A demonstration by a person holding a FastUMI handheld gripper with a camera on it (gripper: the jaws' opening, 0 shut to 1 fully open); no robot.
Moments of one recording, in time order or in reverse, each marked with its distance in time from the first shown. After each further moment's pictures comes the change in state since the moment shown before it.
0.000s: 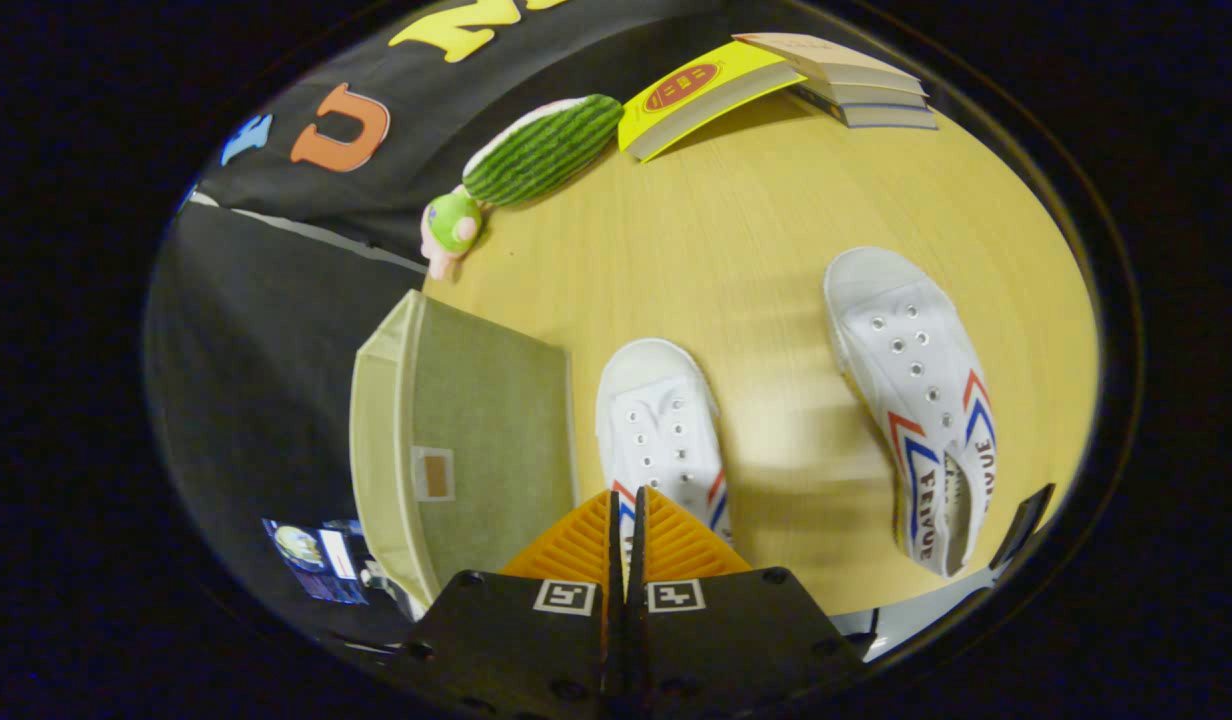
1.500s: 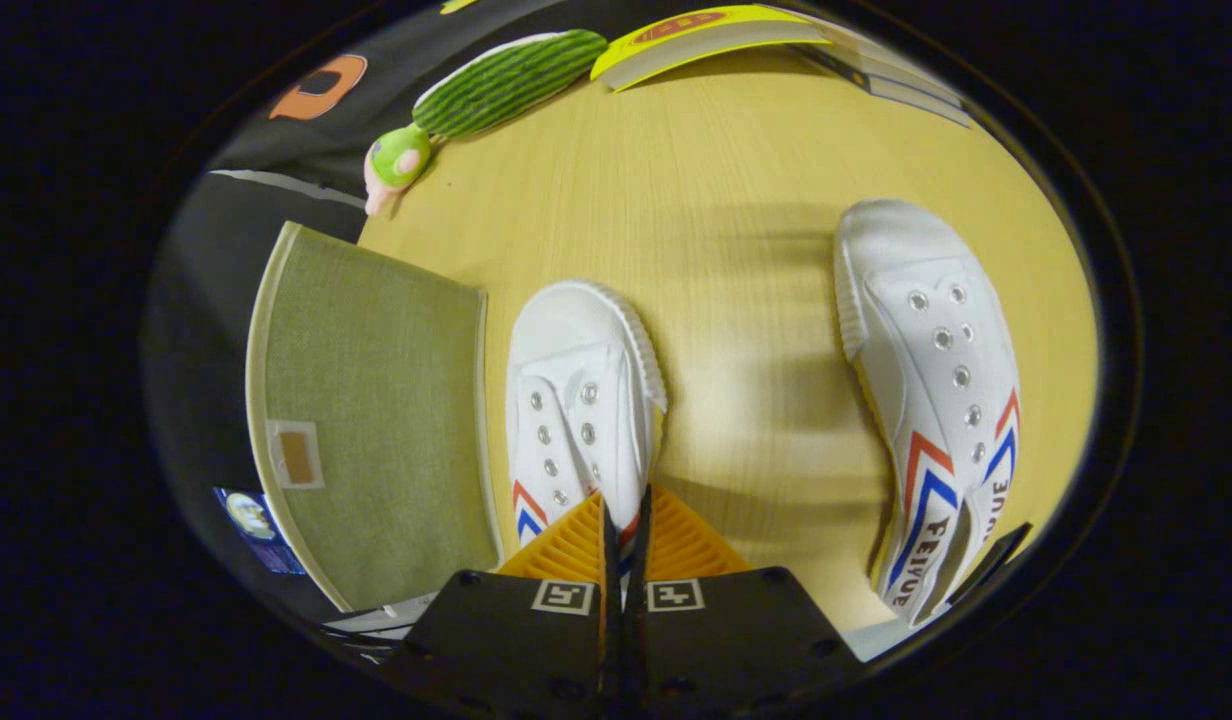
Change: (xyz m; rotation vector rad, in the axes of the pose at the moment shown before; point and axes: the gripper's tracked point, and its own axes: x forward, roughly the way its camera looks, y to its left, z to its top) arm 0.039 -0.025 -0.023 0.002 0.185 -0.040
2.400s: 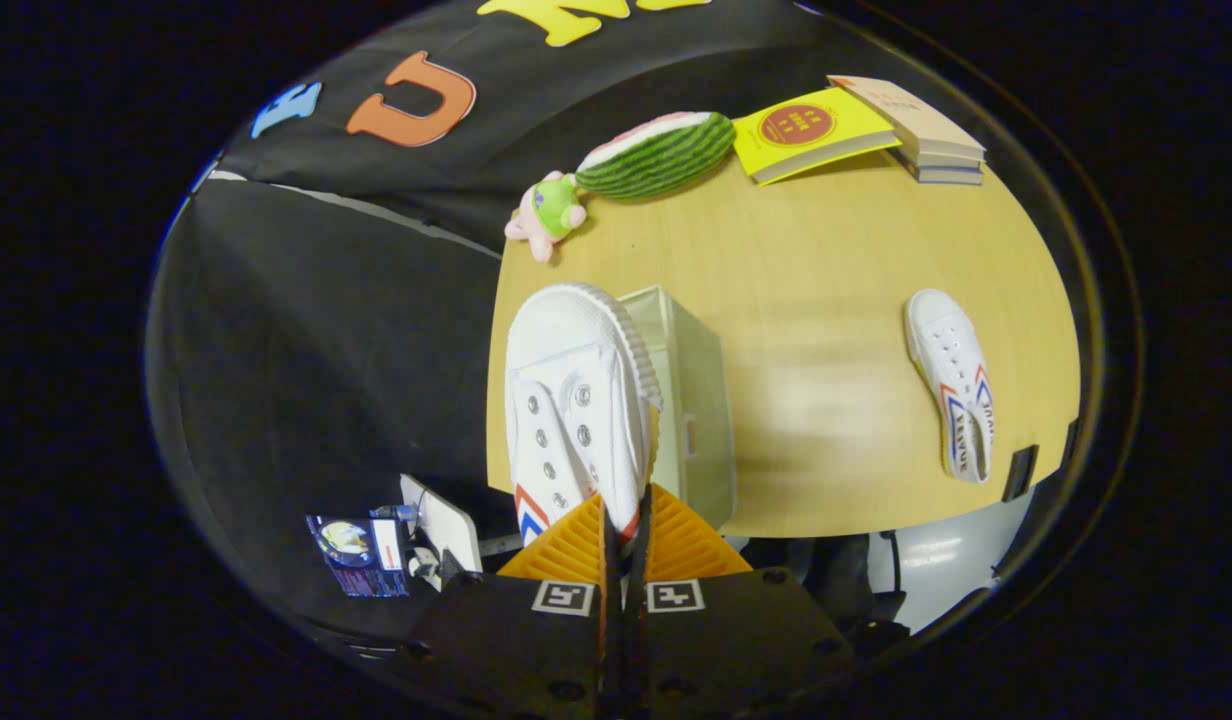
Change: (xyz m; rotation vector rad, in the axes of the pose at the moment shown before) arm -0.135 0.240 -0.008 0.030 -0.070 0.123
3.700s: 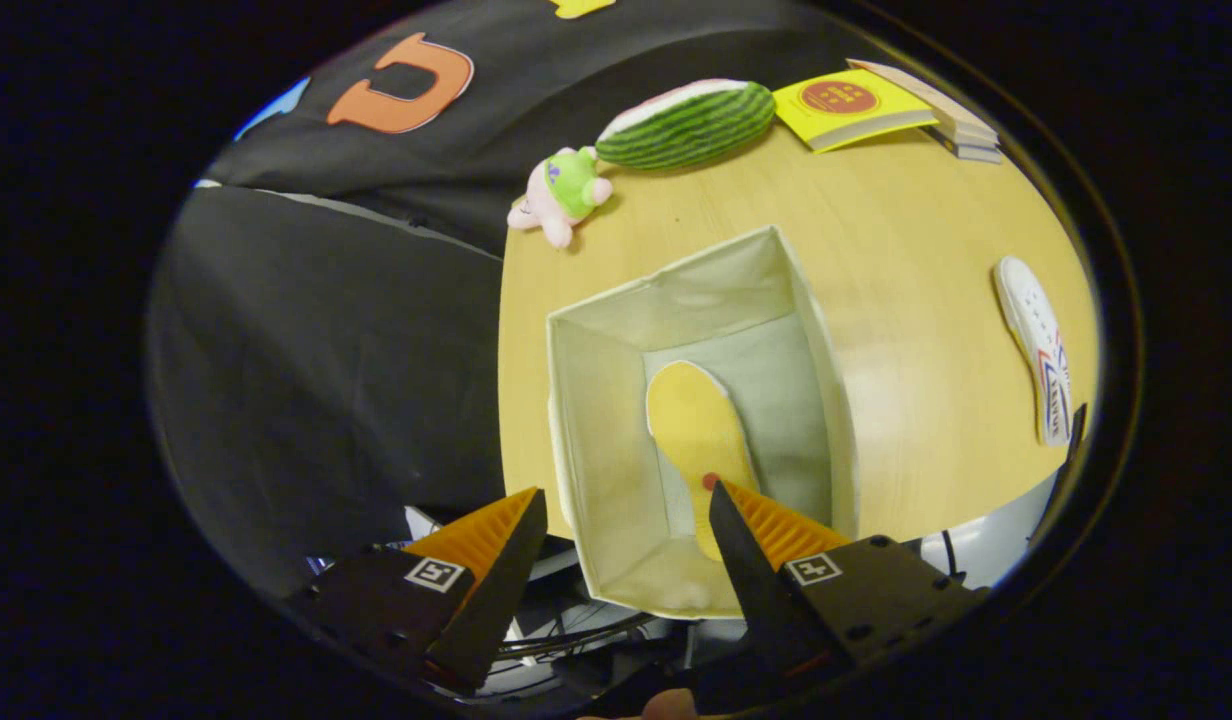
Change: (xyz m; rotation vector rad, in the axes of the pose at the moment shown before) arm 0.088 0.062 0.009 0.011 -0.094 -0.002
